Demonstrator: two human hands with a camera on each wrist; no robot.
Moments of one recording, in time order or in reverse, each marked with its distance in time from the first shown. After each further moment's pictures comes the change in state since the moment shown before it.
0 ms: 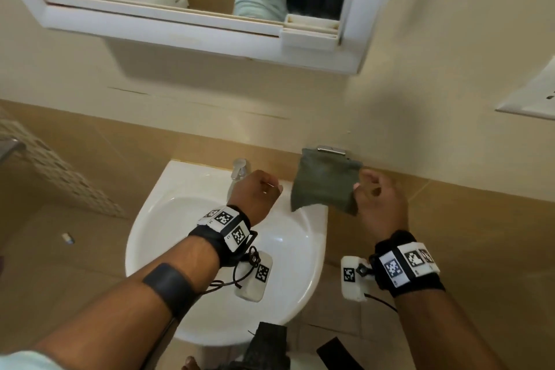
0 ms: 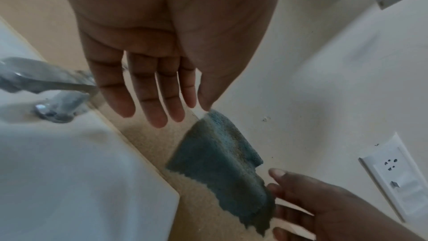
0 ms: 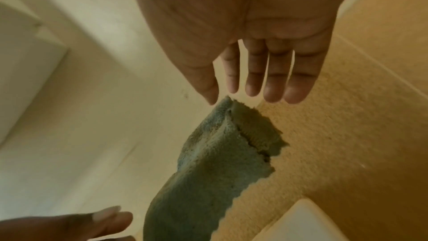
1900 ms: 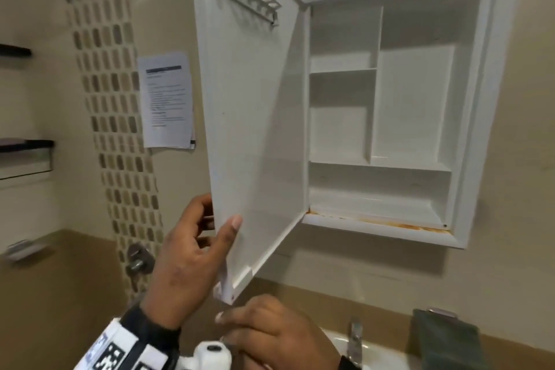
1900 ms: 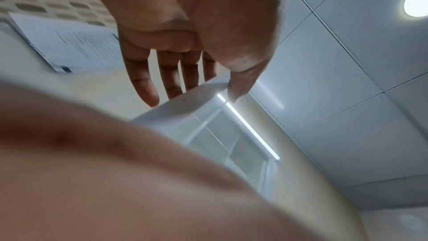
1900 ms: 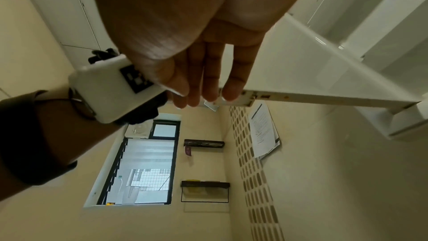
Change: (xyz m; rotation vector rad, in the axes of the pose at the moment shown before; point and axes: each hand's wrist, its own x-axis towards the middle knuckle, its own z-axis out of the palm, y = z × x) left_hand -0.260 0.022 -0.415 -0.166 0.643 0.728; right_hand -0.244 -0.341 0.200 -0.091 -0.182 -1.813
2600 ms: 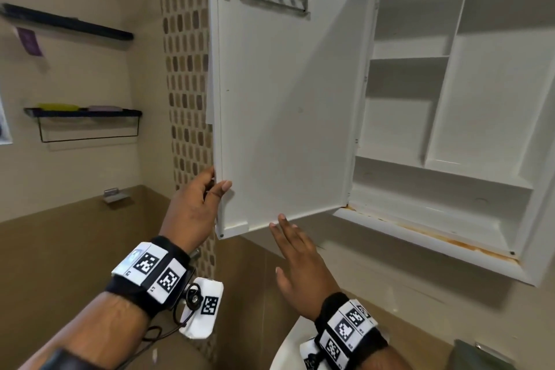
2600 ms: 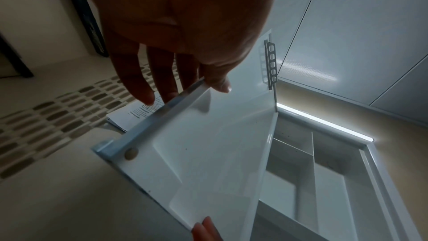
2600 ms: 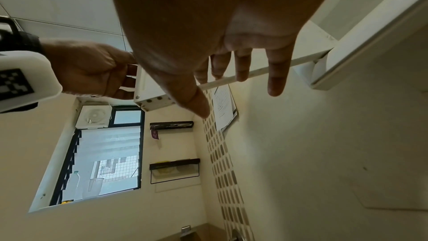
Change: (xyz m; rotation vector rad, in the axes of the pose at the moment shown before) left_hand 0.018 -0.031 -0.021 0.402 0.185 -0.201; right_hand 0.021 0.050 -0.059 0.199 -0.163 0.560
